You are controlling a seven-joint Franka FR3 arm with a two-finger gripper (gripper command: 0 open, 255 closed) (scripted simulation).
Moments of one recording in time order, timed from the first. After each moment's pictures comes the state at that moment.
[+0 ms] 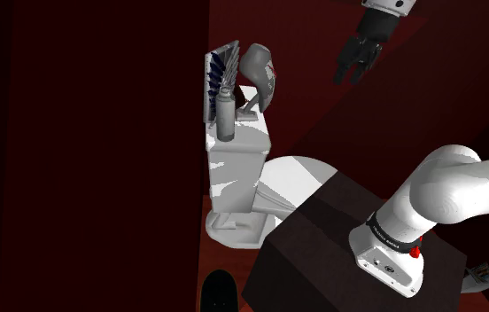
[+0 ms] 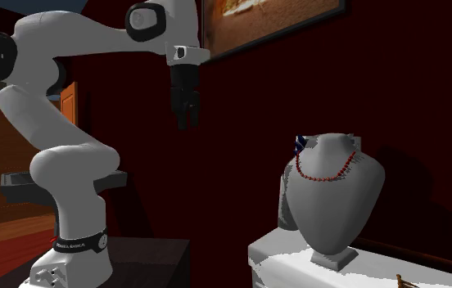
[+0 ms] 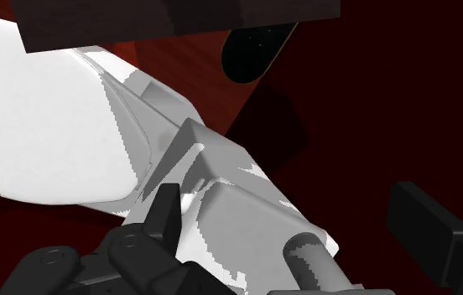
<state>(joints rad) 0.00 -0.80 -0.07 -2.37 0.10 1.59 0.05</state>
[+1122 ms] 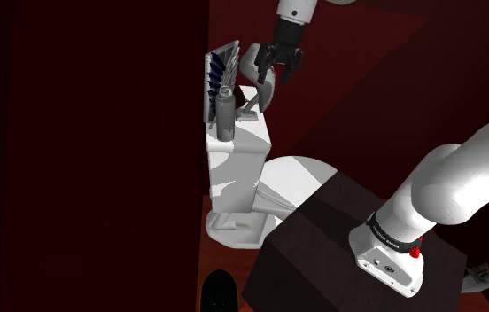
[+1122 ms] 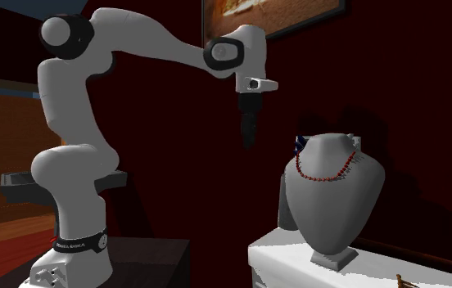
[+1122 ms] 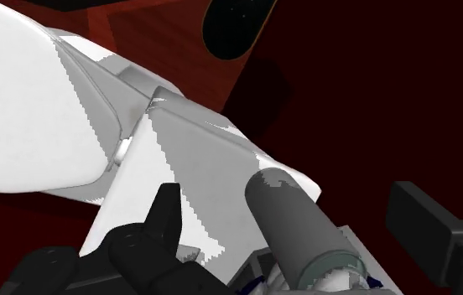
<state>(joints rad) 0.04 -0.24 0.06 -2.06 0.15 1.82 0.25</state>
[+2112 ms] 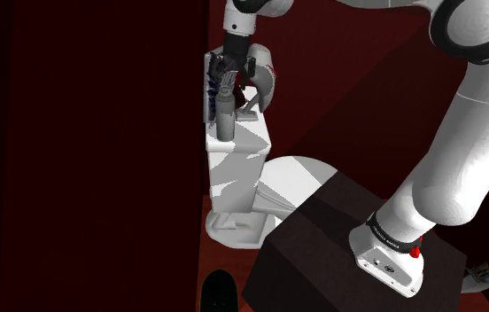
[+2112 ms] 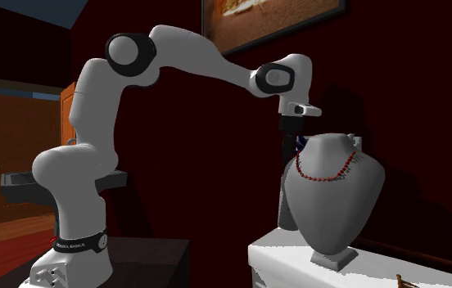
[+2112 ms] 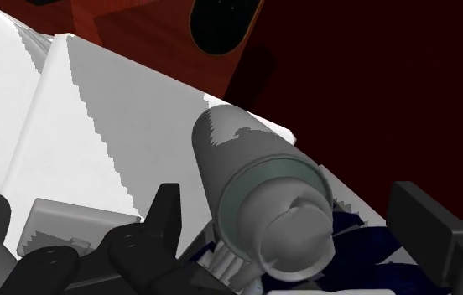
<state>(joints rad) 0.08 0.24 0.10 -1.63 0.11 1.80 0.40</state>
